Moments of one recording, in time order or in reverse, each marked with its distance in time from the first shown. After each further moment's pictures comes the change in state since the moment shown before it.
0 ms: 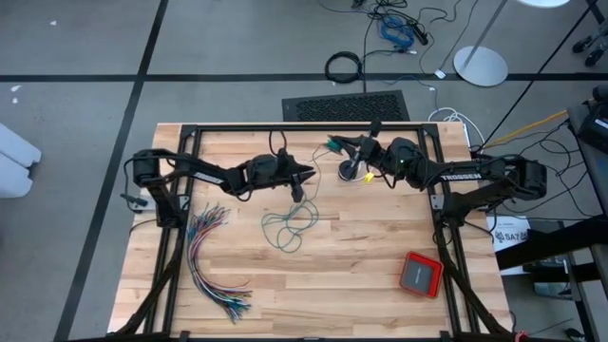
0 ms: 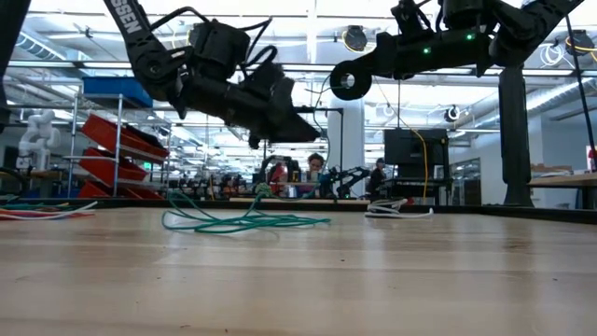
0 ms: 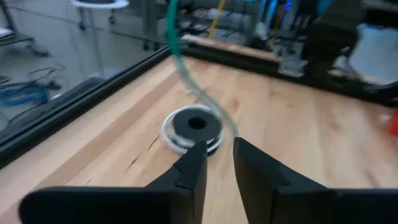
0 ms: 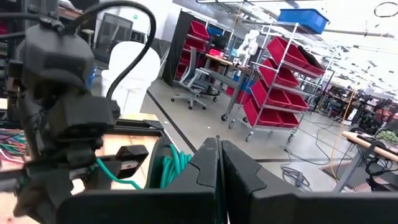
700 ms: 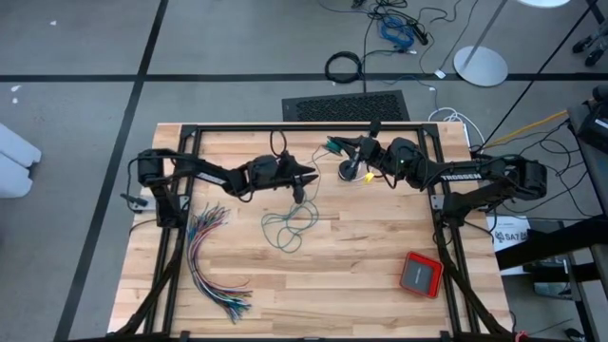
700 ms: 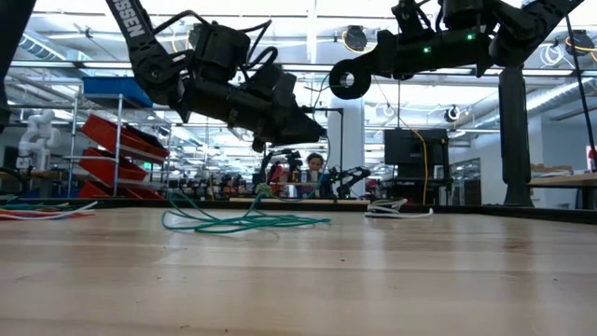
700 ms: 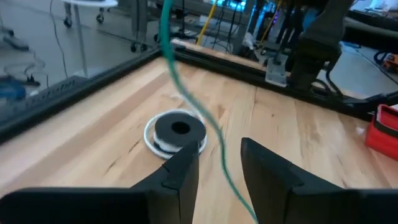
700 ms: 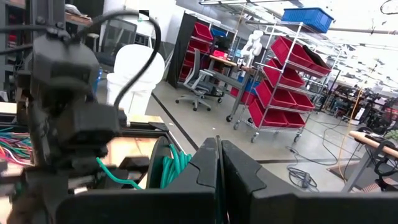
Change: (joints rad) left arm -0.004 0.035 0.002 0.061 0.040 -0.069; right arm 0.000 0.000 0.000 0.001 -0.018 0.019
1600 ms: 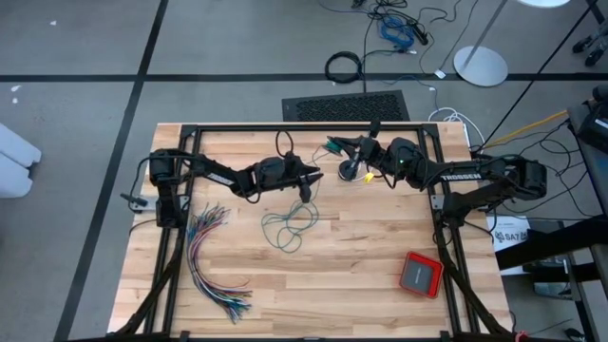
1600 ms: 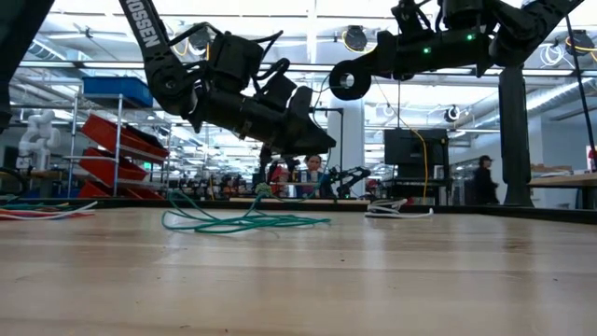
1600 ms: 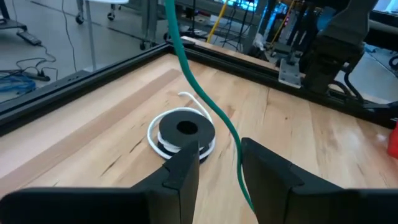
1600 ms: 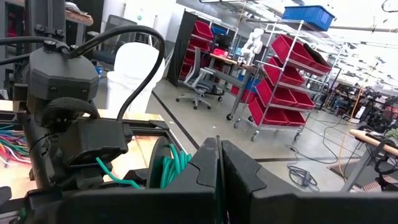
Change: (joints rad) left arm -0.011 0.100 0.066 0.030 -0.053 -0.026; right arm 0.000 0.000 0.000 -0.007 0.000 0.001
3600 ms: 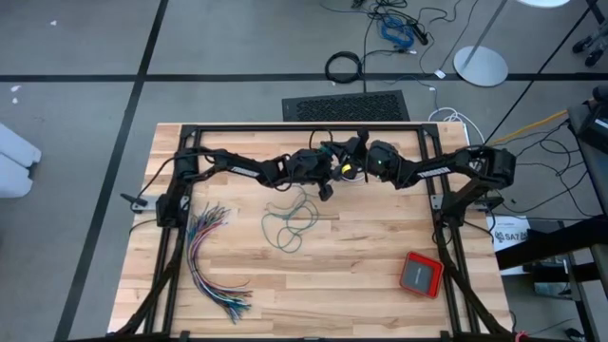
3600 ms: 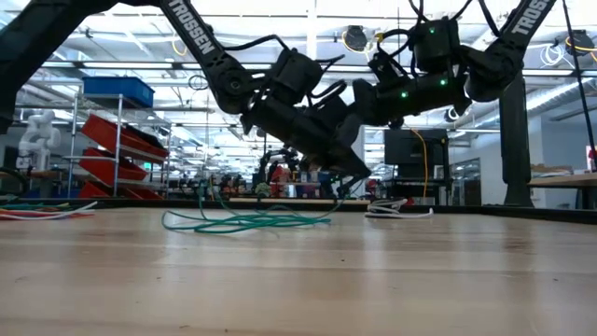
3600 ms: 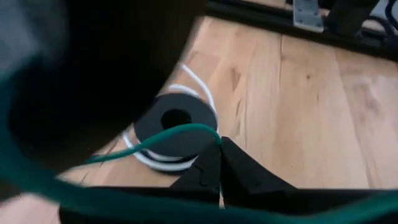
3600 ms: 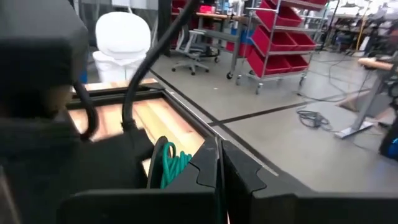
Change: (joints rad) left arm 0.020 0.209 0.405 -0.420 0.079 0.125; right arm -0.045 0.288 0.001 0.141 0.034 0.224
